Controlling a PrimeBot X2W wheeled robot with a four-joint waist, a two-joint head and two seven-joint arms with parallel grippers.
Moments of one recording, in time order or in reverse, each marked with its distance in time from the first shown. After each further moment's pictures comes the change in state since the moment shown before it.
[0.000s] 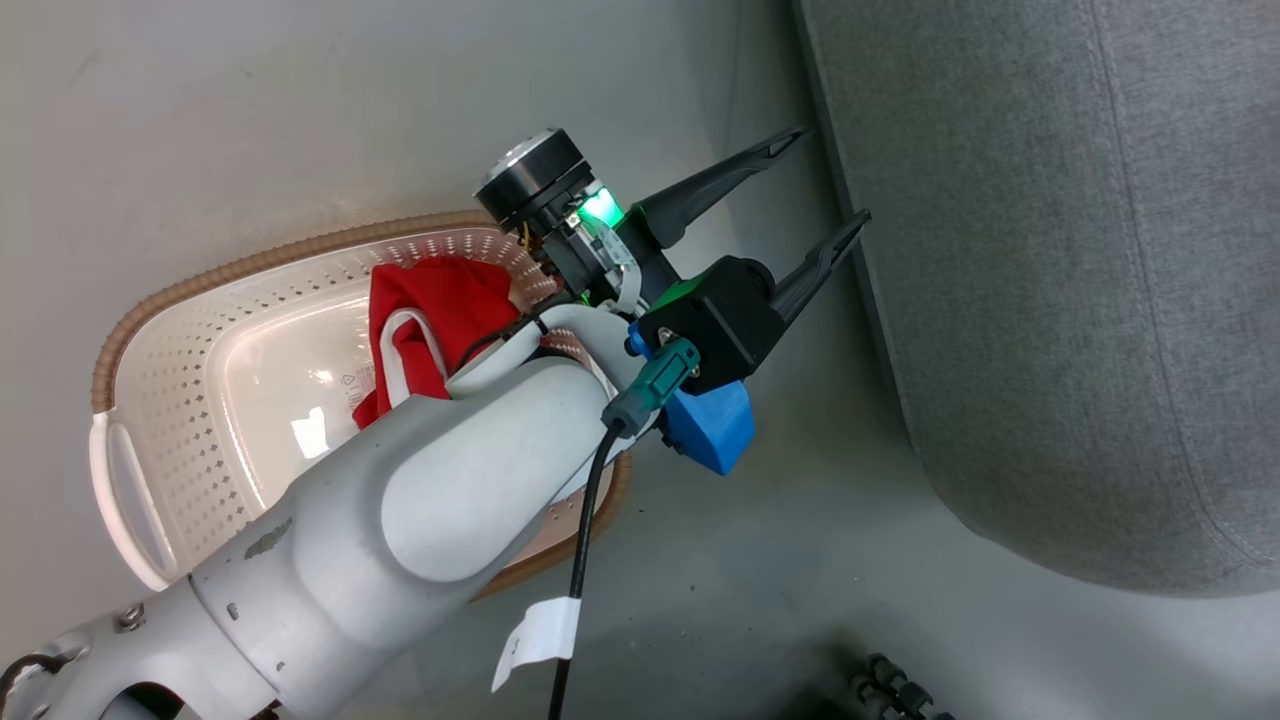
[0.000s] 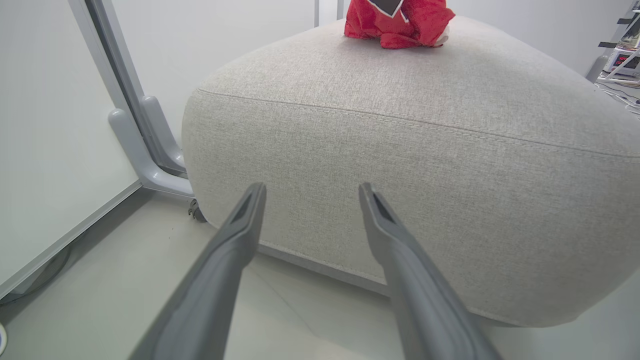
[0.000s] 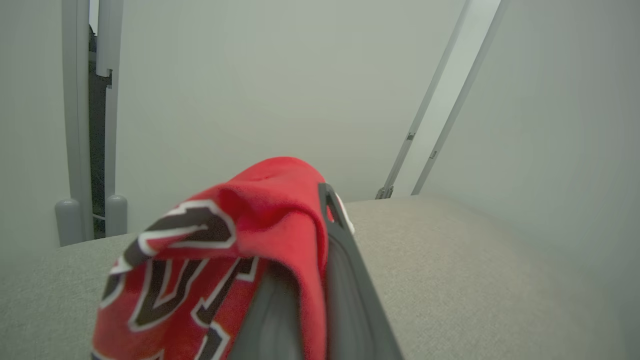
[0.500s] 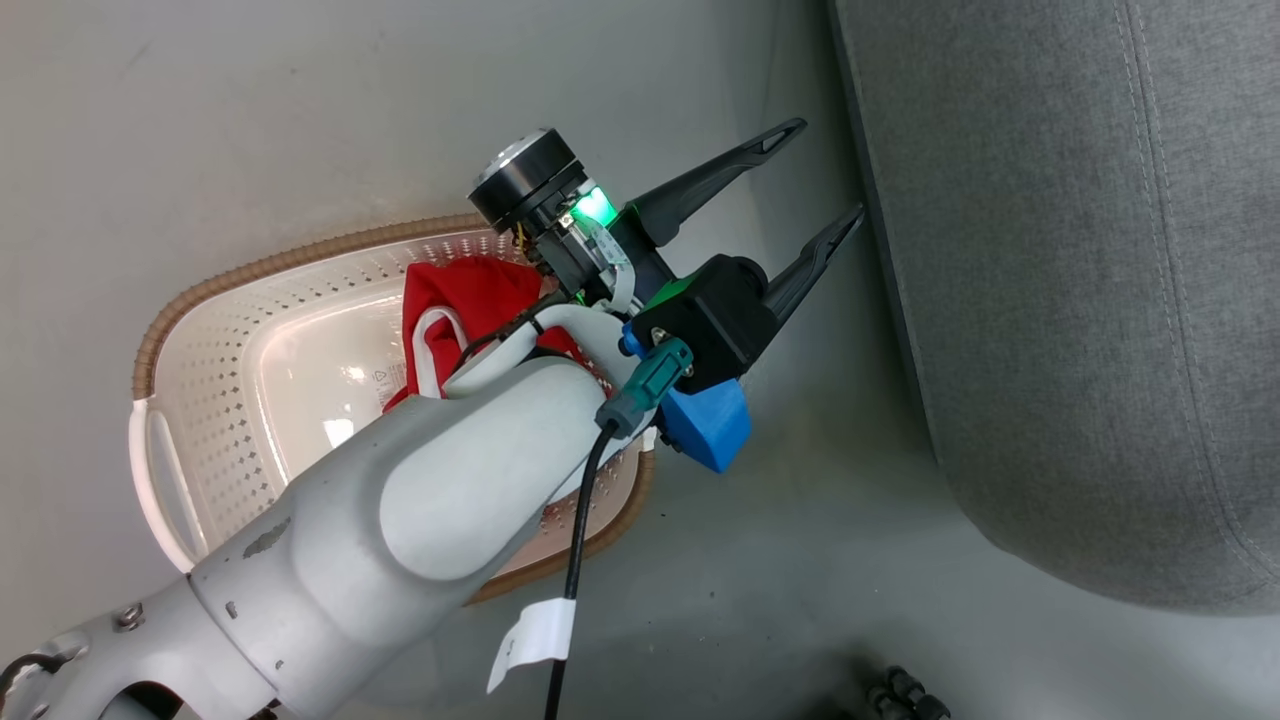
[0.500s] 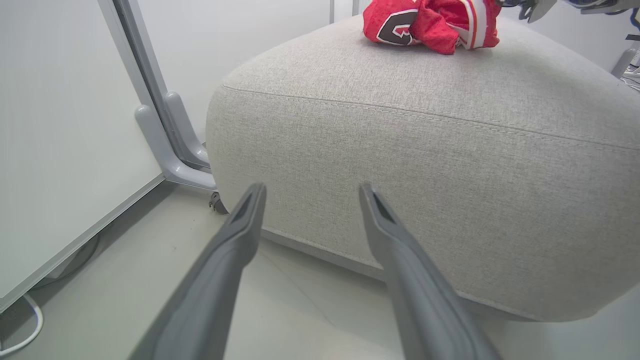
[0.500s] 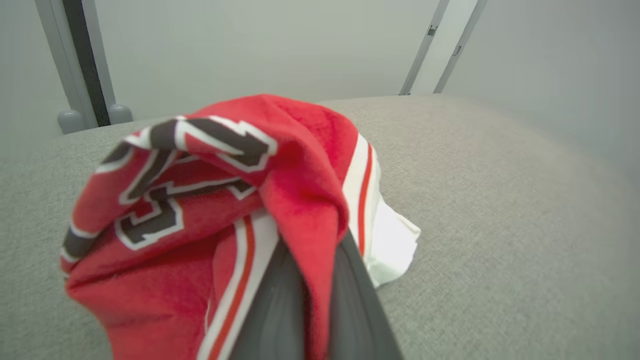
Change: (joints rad) left arm -0.002 0.004 -0.005 0.003 -0.008 0.017 -0.013; right arm 0.061 0.059 0.013 0.220 -0.007 0.000 0.000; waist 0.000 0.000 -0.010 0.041
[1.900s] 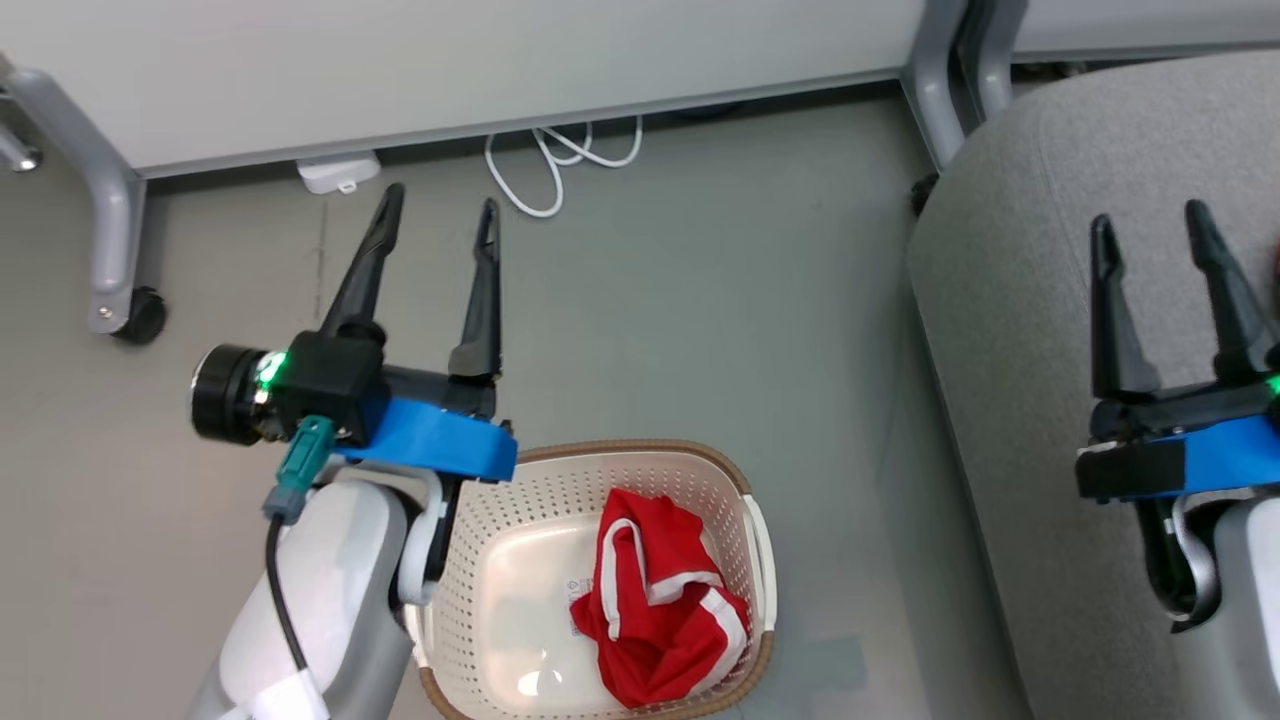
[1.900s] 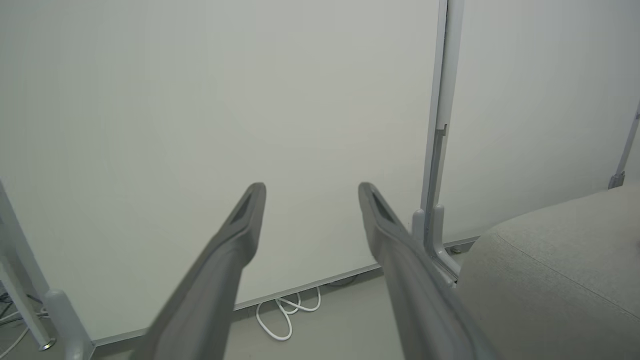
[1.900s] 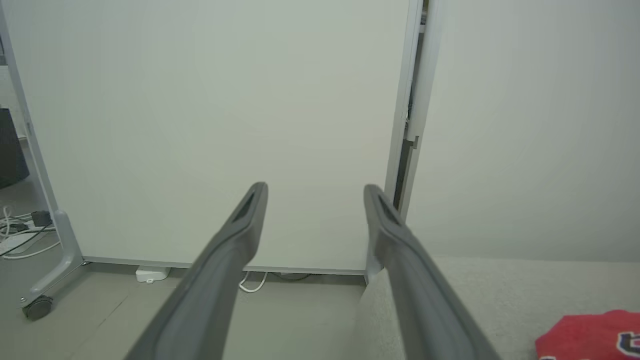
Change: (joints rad) left arm 0.503 -0.053 0.664 -0.095 0.032 0.095 -0.098; right arm 0.471 0.159 0.496 -0.502 0.037 0.000 0.000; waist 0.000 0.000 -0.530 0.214
